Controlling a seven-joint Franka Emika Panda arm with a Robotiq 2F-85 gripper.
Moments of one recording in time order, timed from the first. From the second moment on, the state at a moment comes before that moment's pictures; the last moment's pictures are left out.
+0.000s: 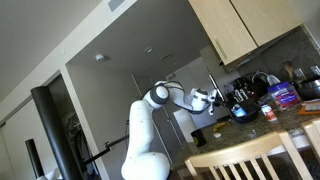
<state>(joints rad) 0.23 0.44 -0.20 -1.62 -0.82 2.40 1.54</state>
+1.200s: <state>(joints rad) 0.14 0.25 -0.14 -1.70 -0.77 2.37 1.51</state>
